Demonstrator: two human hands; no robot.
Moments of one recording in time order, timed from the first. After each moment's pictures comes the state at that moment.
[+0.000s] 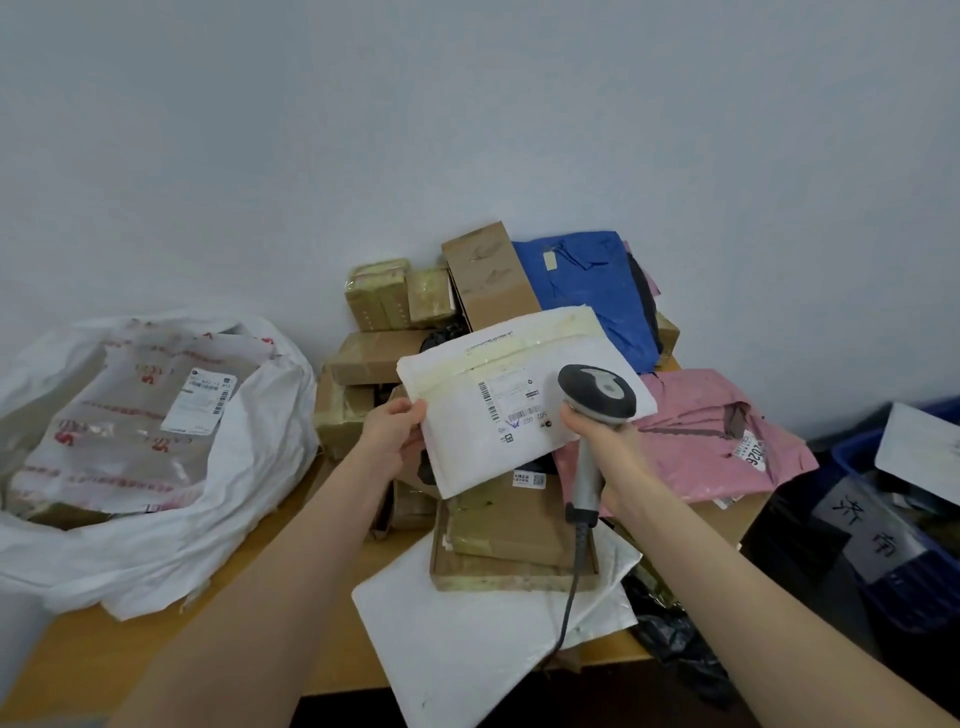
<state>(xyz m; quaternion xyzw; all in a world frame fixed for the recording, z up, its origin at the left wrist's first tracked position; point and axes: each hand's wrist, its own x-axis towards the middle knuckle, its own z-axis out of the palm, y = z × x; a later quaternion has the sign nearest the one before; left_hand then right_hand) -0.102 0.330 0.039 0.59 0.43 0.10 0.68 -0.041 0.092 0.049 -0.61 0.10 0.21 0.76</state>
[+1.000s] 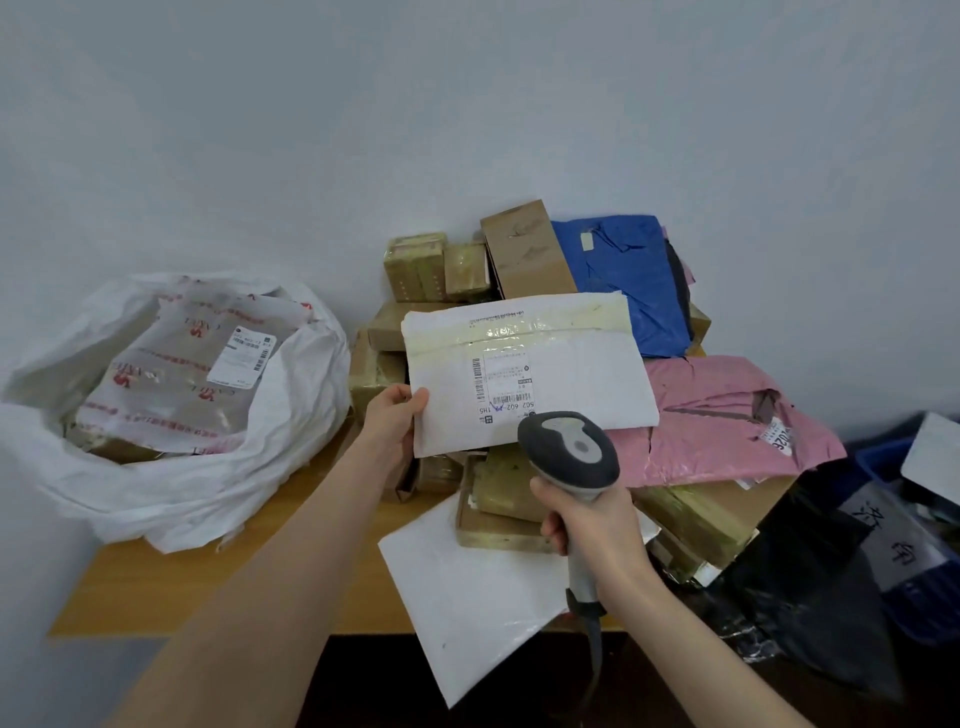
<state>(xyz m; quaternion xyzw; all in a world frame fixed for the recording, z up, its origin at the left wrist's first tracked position) -0.155 0.341 0.028 0.58 0.42 0.17 0.68 -0.165 0.080 0.061 -0.72 -0.03 0.25 0.65</state>
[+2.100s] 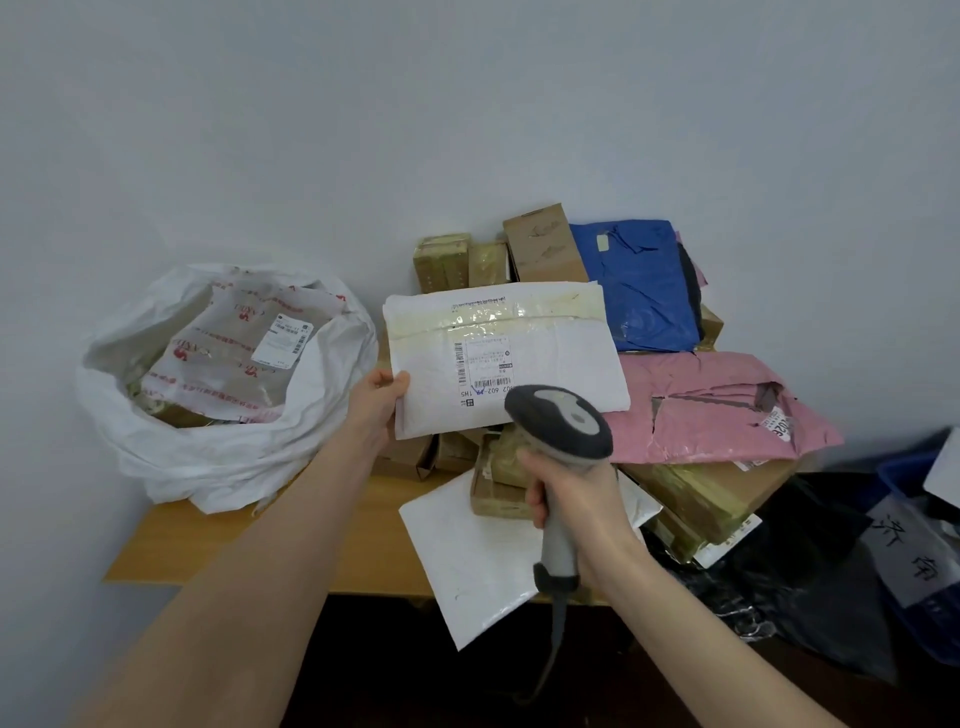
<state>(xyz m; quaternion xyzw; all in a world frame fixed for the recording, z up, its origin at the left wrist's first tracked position) -0.210 0.343 0.050 0.58 0.41 0.25 0.65 -0.208 0.072 0.095 -0.63 -0.06 0.29 0.72</state>
